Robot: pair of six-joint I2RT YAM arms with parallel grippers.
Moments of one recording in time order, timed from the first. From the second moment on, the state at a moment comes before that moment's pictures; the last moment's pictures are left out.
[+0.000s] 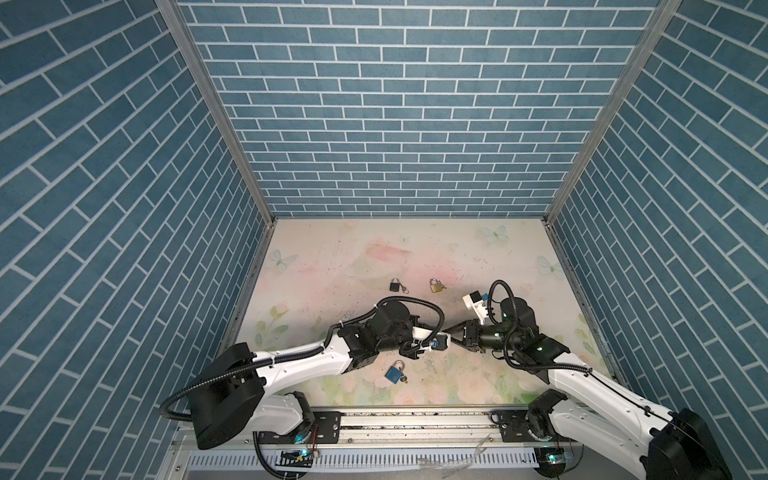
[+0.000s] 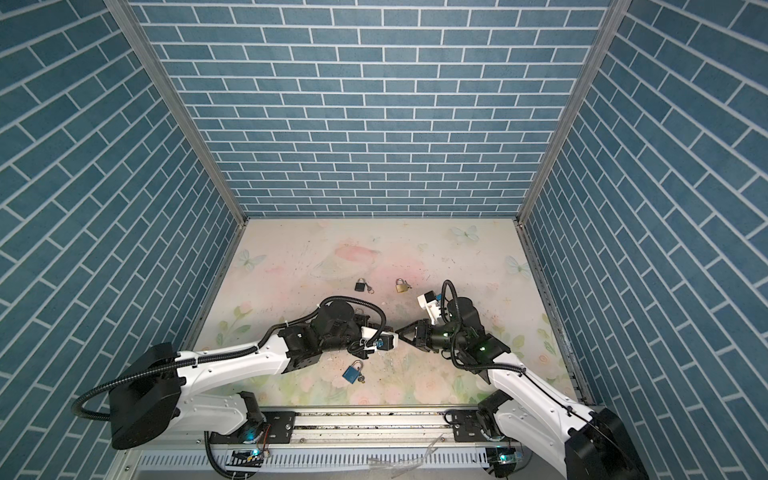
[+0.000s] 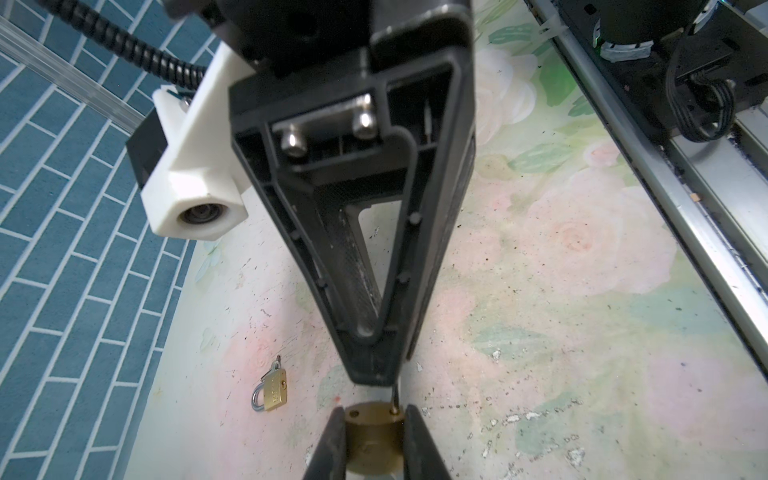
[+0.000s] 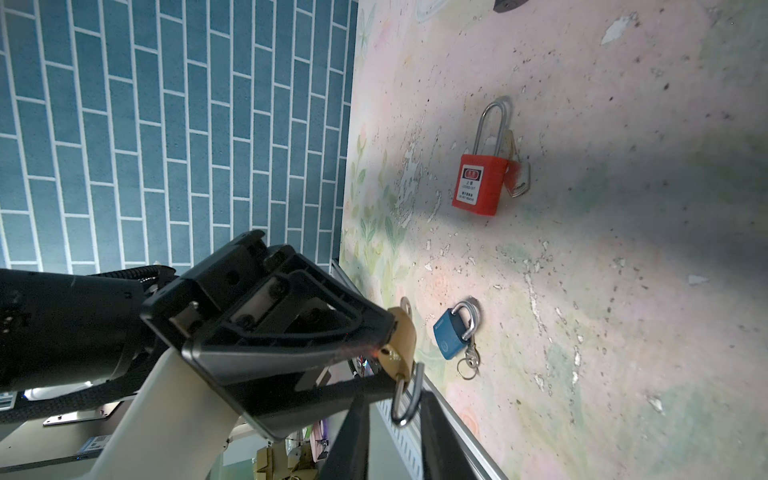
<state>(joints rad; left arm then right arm) -0.99 1.32 0.67 0.14 0.23 0.78 0.59 0.93 0.39 0.04 -0.77 0.98</state>
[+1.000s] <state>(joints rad) -0.99 1.31 0.66 0.14 0.23 0.77 0.62 0.96 0.45 -0.07 -0.74 0.67</state>
